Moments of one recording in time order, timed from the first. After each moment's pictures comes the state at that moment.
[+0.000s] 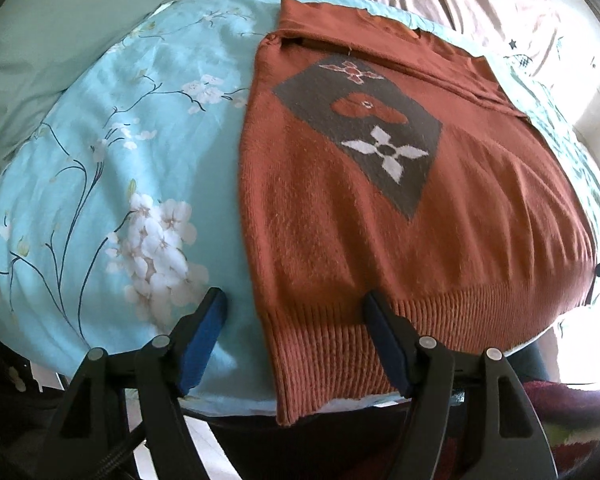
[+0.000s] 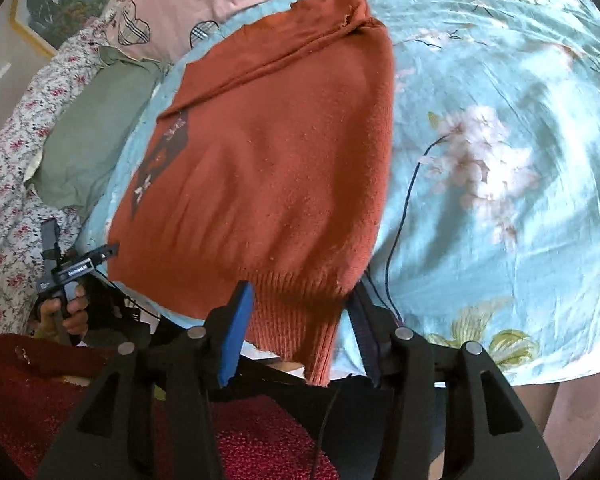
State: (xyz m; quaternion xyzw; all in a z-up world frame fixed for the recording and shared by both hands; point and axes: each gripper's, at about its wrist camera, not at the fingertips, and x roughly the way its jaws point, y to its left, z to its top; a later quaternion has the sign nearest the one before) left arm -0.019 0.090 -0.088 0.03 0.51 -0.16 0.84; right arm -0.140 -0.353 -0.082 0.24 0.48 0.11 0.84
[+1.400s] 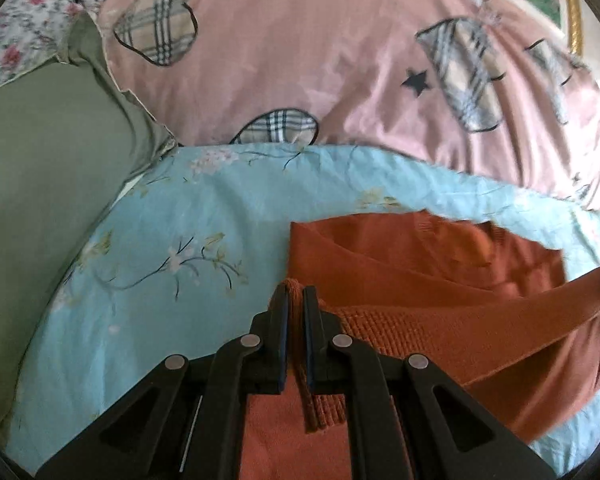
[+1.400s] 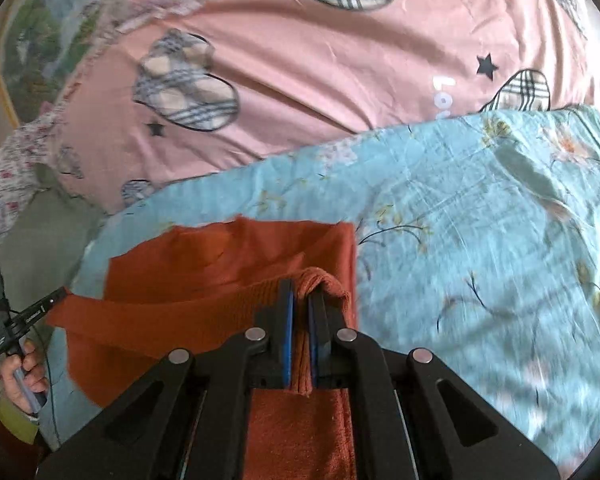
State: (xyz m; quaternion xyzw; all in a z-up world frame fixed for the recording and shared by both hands) left arm 0.297 -0.011 0.011 0.02 0.36 -0.09 0.93; right arm 0.175 -0.449 0.004 0.19 0.34 -0.02 0.92
